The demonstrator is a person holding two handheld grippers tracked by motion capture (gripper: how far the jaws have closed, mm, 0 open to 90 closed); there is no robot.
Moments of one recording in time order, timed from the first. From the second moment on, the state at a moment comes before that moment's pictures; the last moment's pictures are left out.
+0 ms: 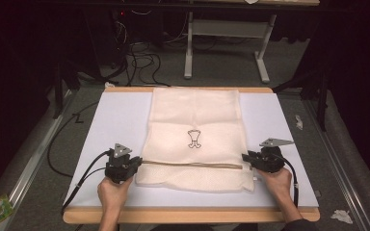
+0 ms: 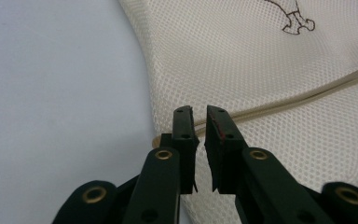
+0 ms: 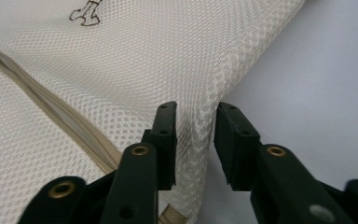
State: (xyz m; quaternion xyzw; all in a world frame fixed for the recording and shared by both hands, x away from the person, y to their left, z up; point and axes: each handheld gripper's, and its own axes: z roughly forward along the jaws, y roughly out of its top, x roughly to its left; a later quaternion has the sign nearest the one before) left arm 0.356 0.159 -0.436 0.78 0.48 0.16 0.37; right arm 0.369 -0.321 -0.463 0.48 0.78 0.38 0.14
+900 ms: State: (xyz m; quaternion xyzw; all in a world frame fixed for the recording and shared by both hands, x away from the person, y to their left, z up) left arm 0.339 0.188 -0.406 0.72 0.47 0.22 0.46; right arm 0.339 -0.377 -0.433 0.49 0.72 0.44 0.21
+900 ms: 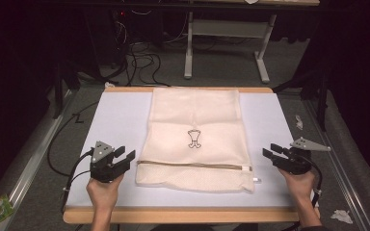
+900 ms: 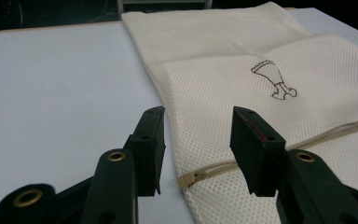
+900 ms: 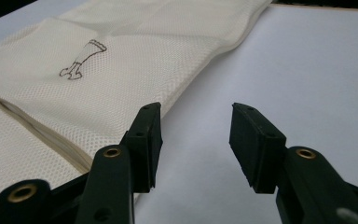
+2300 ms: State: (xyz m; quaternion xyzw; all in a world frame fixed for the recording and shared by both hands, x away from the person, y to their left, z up) left arm 0.346 0.228 -0.418 0.69 0.51 0.23 0.45; right arm 0.324 -0.437 -0.436 0.54 0.66 0.46 0.24
